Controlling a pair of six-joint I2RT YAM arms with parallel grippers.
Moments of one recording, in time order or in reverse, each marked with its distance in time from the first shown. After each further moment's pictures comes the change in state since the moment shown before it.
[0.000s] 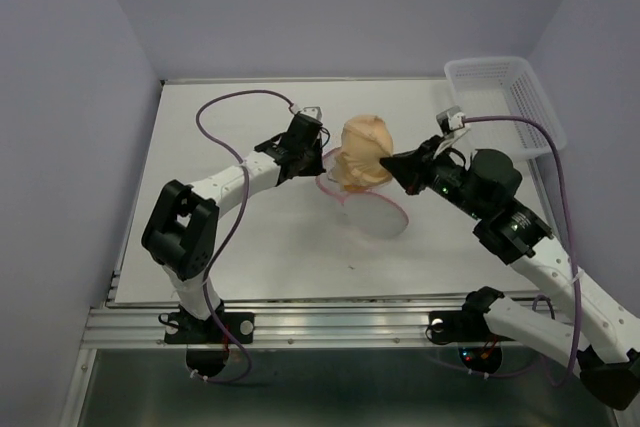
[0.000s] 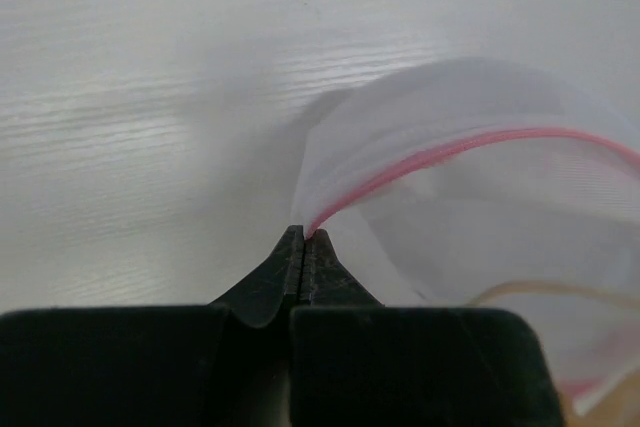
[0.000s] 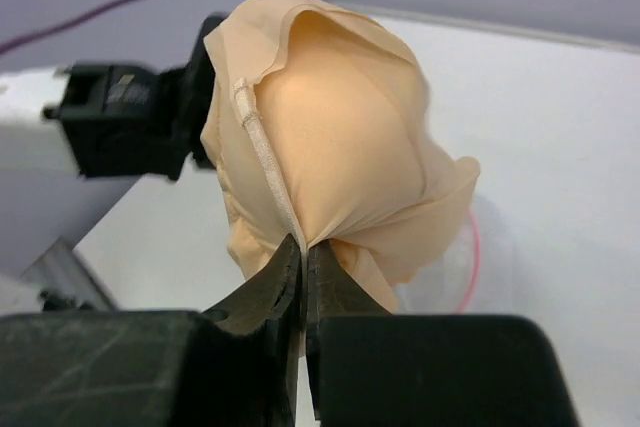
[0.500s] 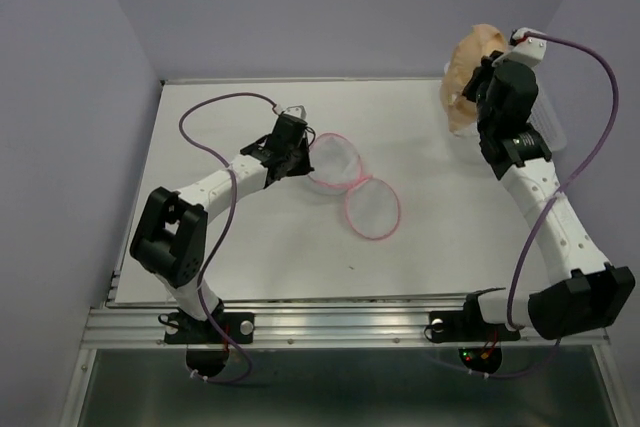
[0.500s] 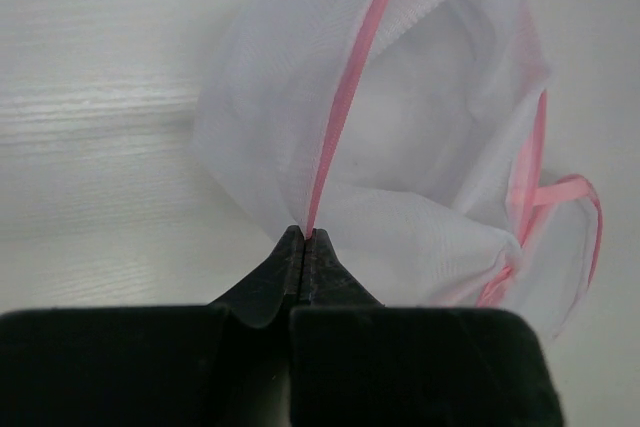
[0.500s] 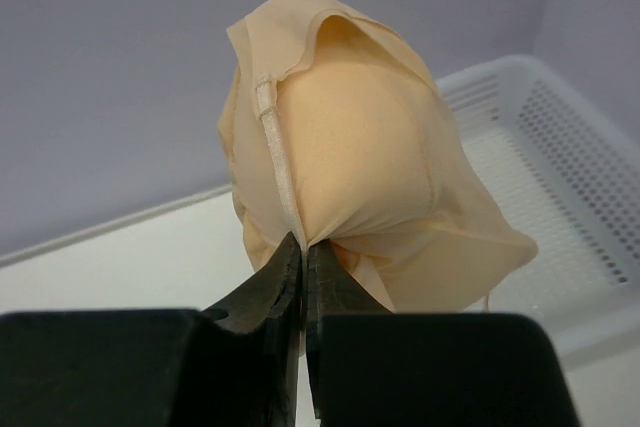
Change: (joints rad) left arm 0.069 -0.066 -0.085 0.029 -0.002 -0.011; right arm -0.394 0.375 0.370 0.024 0.584 -0.078
